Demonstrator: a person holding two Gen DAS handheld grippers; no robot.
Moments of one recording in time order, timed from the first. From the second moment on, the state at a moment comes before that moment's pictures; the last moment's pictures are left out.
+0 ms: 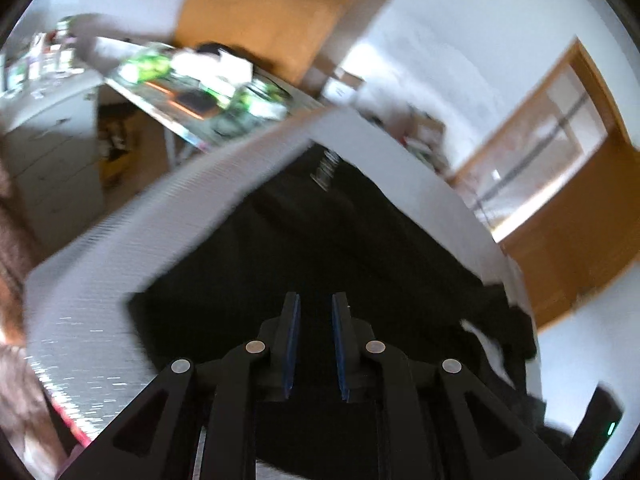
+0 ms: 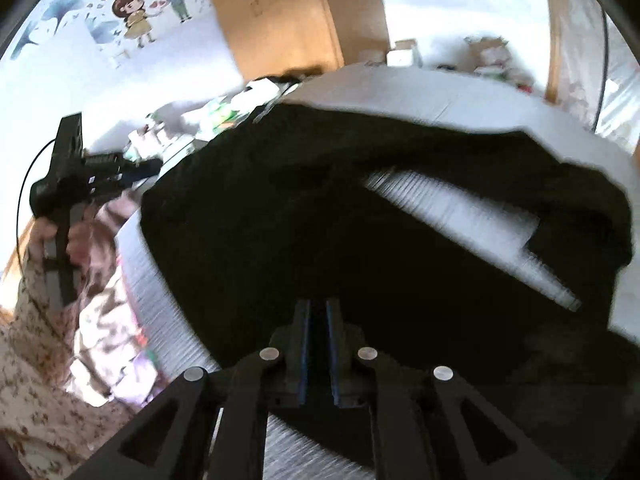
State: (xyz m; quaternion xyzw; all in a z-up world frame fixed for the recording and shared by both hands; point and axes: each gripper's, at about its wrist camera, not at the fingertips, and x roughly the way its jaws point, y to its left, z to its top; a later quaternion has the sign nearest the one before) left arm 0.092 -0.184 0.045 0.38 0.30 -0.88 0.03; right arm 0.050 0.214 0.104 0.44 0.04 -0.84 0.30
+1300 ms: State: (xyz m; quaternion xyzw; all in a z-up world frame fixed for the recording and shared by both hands) left arm 0.029 -0.110 0.003 0.46 0.20 -0.85 -0.15; right arm -0.230 0.078 0.065 0.48 0.17 -0.77 0.37
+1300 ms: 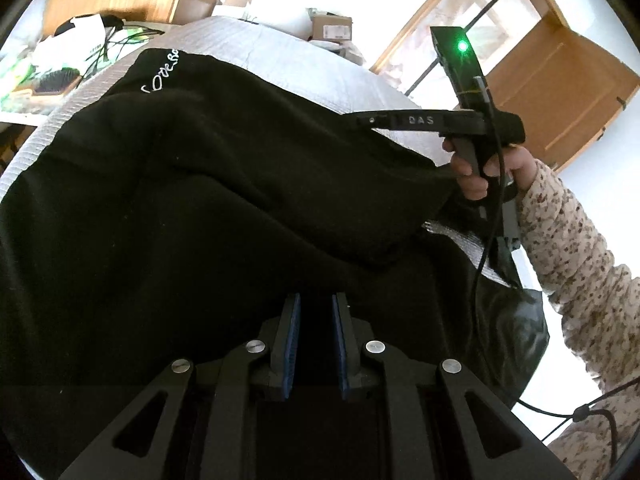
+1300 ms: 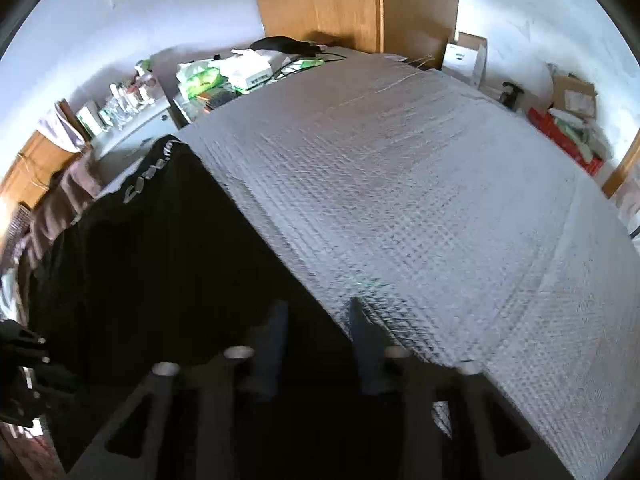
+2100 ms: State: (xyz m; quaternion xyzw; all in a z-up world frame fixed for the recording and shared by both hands) left arm 0.050 -0.106 0.004 0.46 0.21 -0.85 -0.16; right arm -0.260 0.058 0.063 0.41 0.22 -0.84 0.28
